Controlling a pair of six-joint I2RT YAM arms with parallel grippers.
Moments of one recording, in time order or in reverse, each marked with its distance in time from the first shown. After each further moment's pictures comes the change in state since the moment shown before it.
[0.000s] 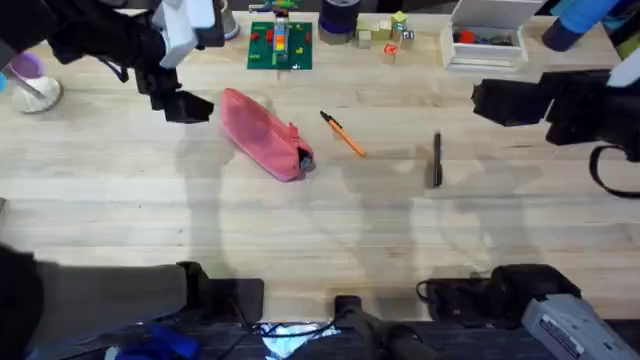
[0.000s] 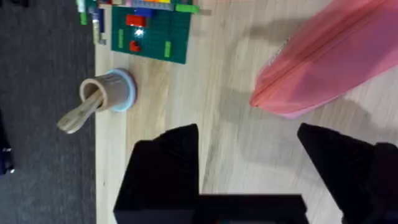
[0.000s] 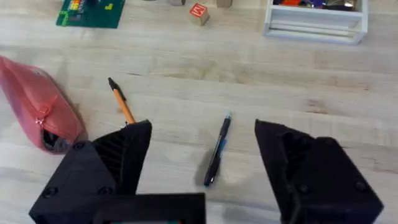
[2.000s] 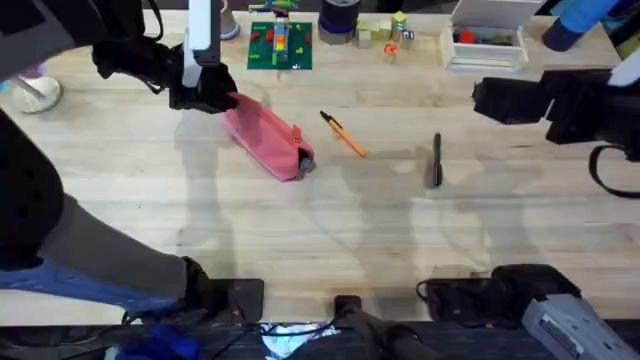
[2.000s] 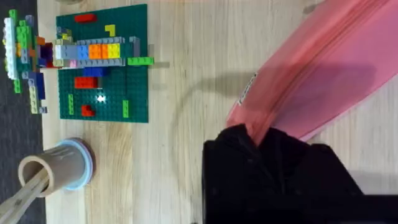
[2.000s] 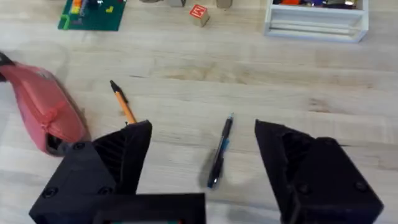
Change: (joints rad) left arm 0.008 0.227 0.006 -0.005 0.217 0.162; right arm 0.000 0.000 0.000 0.002 0.000 0.026
